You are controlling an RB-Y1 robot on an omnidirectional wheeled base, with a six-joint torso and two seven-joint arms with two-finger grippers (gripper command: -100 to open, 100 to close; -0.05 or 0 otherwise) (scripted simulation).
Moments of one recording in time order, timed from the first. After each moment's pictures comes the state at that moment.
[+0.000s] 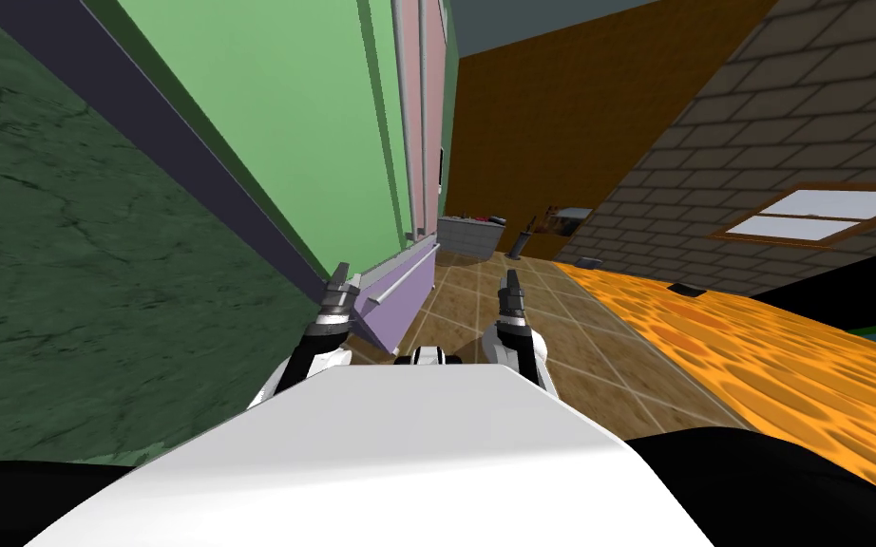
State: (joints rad) left arm 0.53 0.17 0.00 -2.29 0.01 -0.38 -0.11; right arm 0.50 -0.01 -0.04 -2.23 0.10 -0.46 0.17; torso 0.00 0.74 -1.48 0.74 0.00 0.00
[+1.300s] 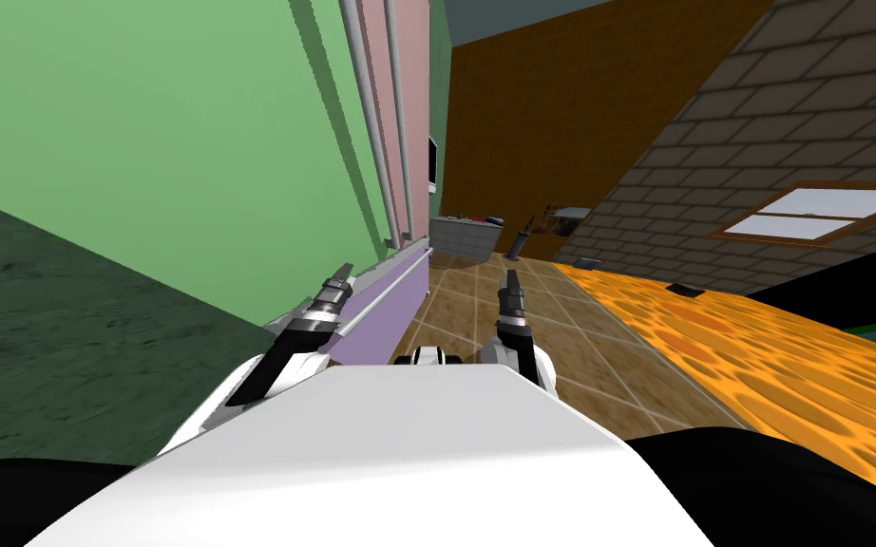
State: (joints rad) left arm 0.57 0.34 0.09 -2.40 0.00 -0.08 -0.10; right arm 0.50 -0.01 -0.04 -2.23 0.10 -0.46 0.17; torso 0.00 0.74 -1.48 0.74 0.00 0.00
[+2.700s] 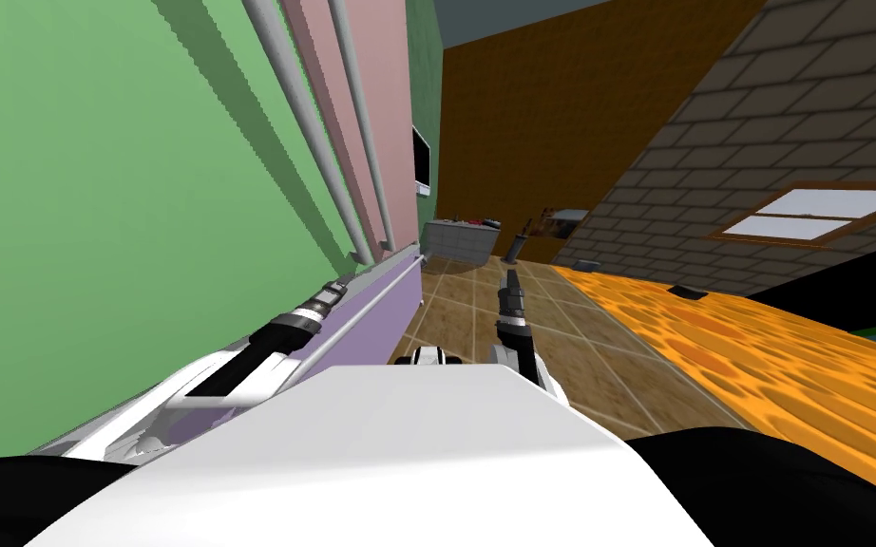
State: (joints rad) left arm 0.64 0.61 0.18 -2.47 -0.01 0.25 -0.08; right arm 0.50 -0.01 -0.04 -2.23 0.10 -0.46 0.17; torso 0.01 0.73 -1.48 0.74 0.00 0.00
